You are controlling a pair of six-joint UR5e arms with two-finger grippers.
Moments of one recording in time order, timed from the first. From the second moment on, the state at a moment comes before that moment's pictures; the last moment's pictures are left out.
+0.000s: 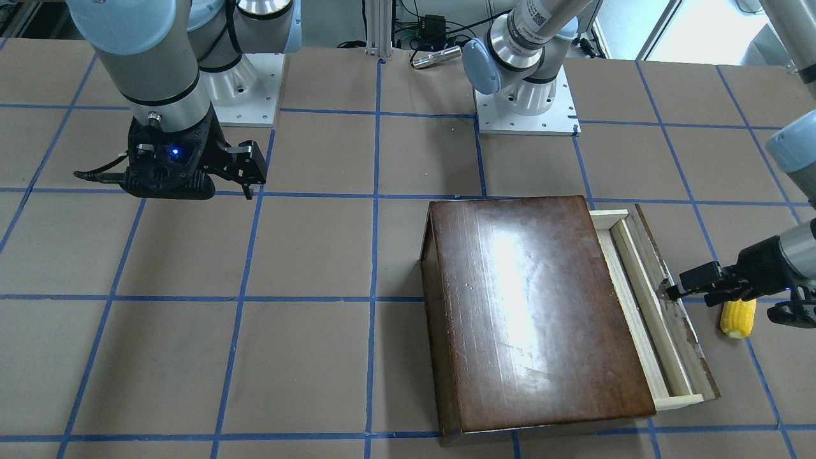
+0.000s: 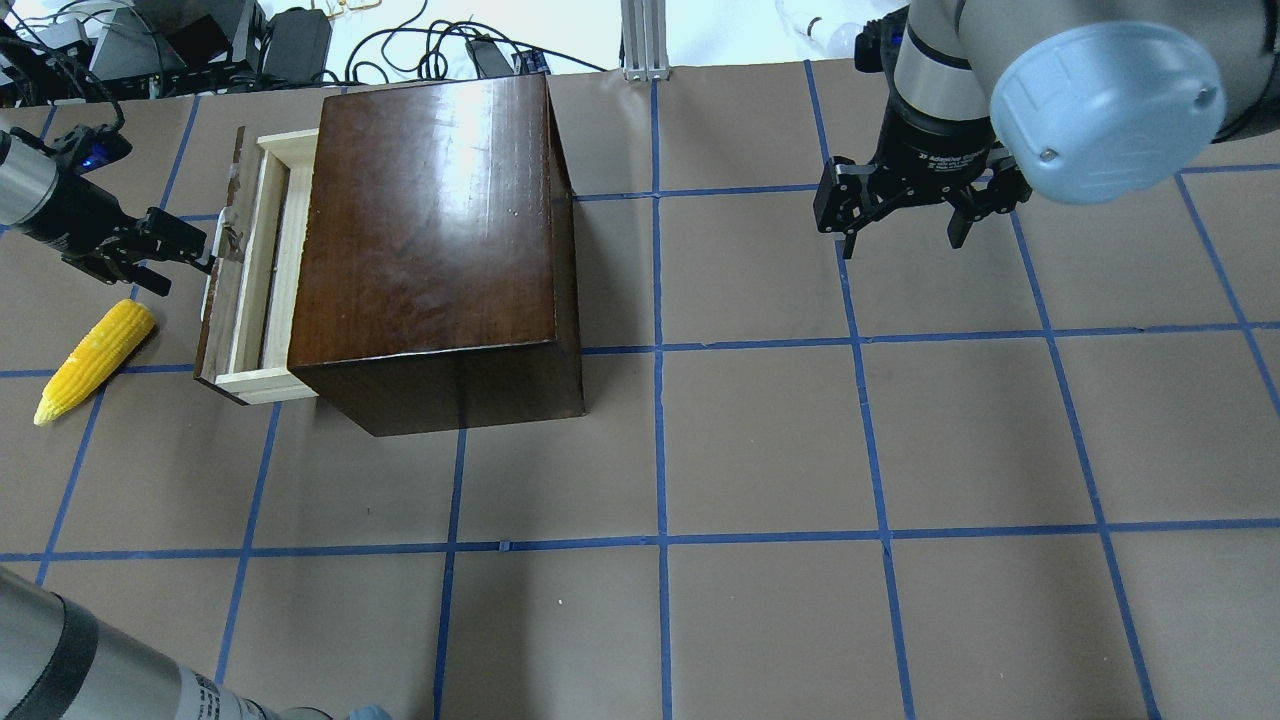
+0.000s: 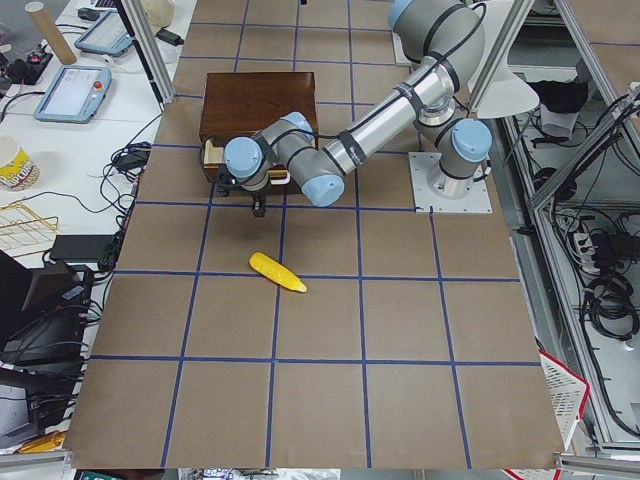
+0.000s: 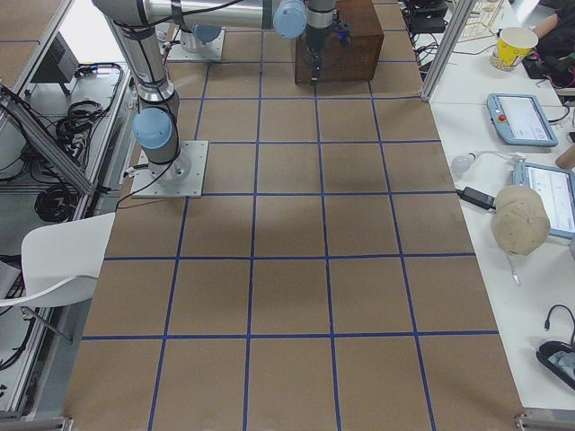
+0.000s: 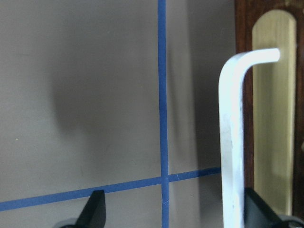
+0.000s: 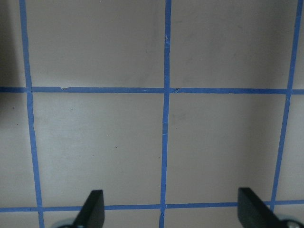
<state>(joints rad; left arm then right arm) -0.98 -2.00 -1.54 -1.36 1.30 0.62 1.65 -1.48 1.58 -1.62 -1.63 0.06</state>
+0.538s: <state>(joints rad) -0.96 -2.00 -1.54 -1.36 1.30 0.66 1.65 -1.48 1.58 -1.62 -1.63 0.06</state>
